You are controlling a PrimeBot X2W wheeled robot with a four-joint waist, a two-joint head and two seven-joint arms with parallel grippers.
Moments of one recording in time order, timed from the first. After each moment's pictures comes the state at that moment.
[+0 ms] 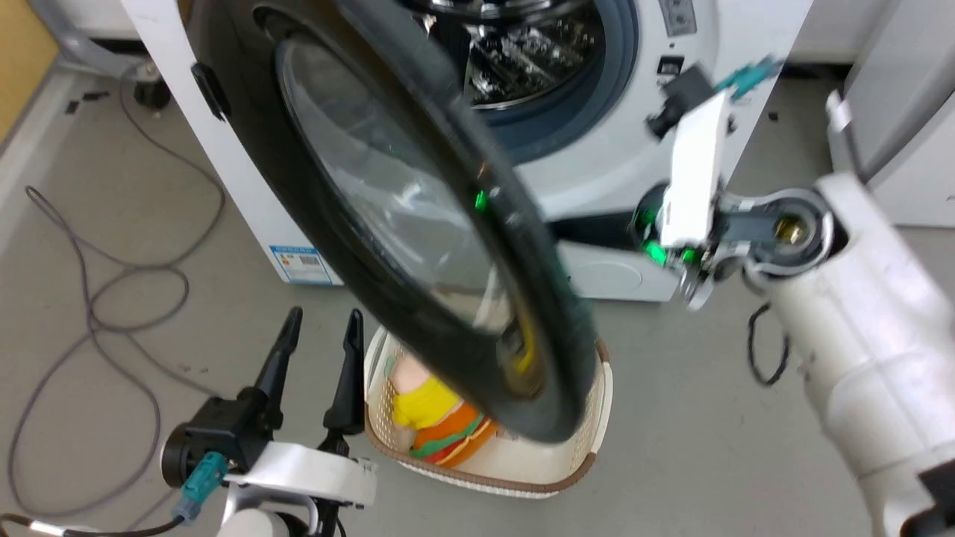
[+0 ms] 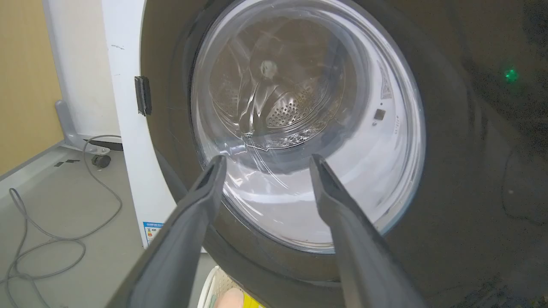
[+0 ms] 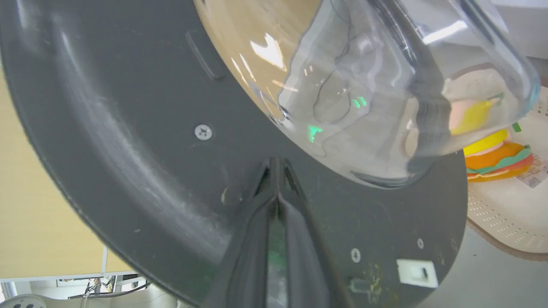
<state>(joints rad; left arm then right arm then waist) -0.11 0.05 -0.09 0.08 -0.22 -0.08 -0.26 -0.98 -0.17 0.46 0.66 1.51 0.13 0.99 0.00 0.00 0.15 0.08</state>
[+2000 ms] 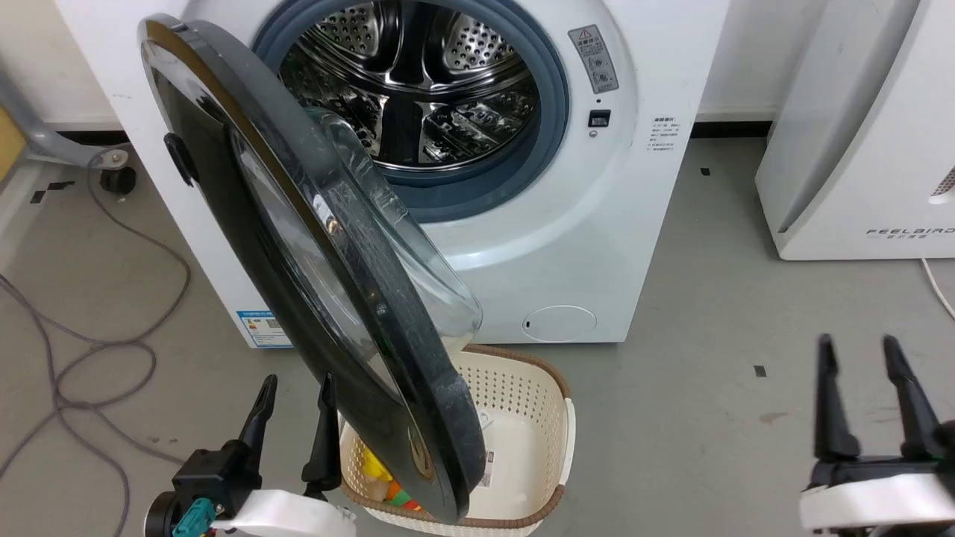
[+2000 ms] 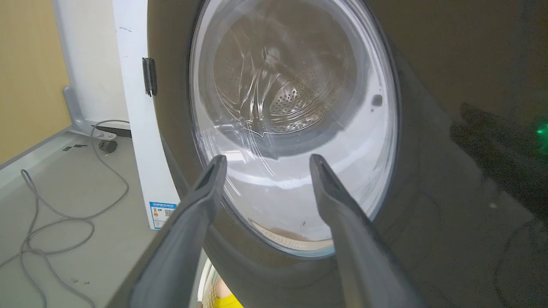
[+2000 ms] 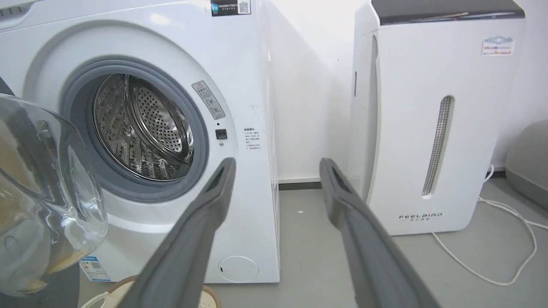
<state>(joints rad) 0.00 0.05 -0.04 0.14 -0.22 -0.05 -0.26 0.00 -0.06 -0.16 0.03 0.16 0.13 -0.26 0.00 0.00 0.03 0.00</state>
